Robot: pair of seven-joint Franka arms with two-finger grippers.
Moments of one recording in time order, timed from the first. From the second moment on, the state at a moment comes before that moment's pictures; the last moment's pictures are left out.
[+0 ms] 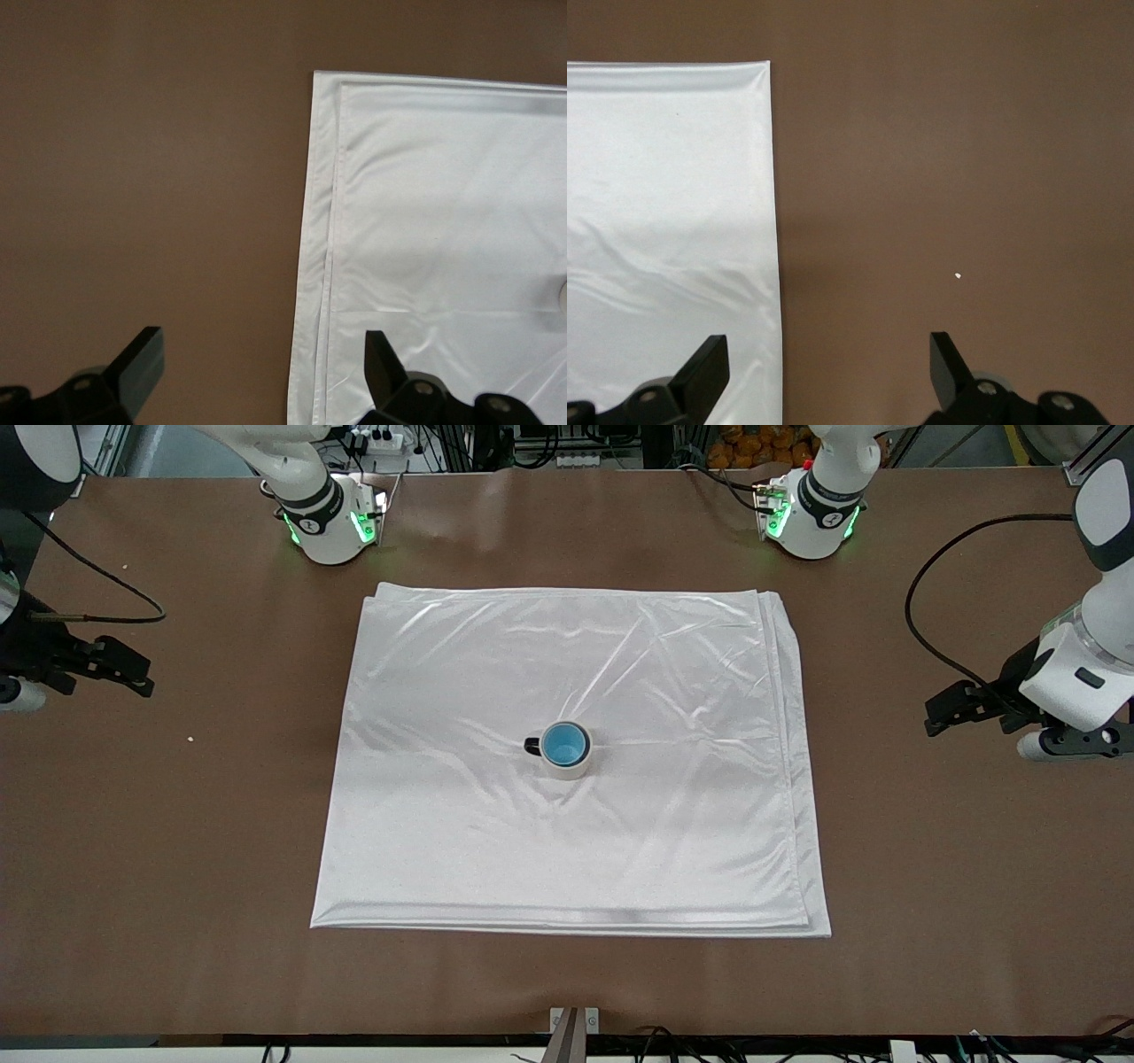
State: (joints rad) left arm 0.19 0.13 -0.30 -1.58 0.04 1.76 -0.14; right arm -0.10 -0.01 0.08 -1.67 -0.05 1.70 0.01
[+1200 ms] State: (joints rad) left arm 0.20 0.14 -0.29 -1.58 0.04 1.75 -0.14; right arm -0.11 0.00 0.08 -1.67 -0.05 1.73 0.01
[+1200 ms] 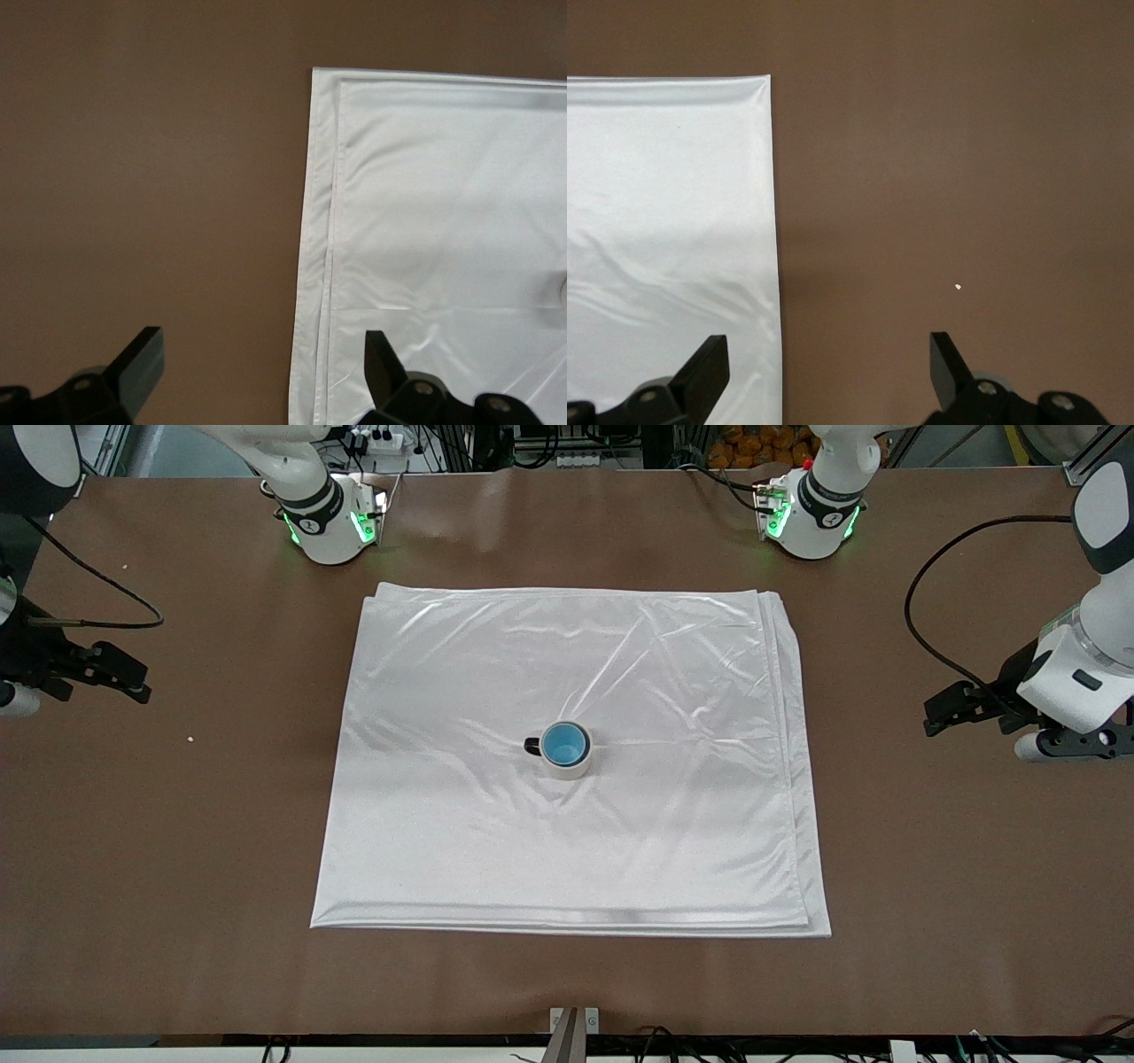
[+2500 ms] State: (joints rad) left arm 0.21 0.12 -0.29 -1.58 0.06 1.69 -0.13; right arm -0.11 0.00 0.08 -1.67 -0.05 1.74 0.01
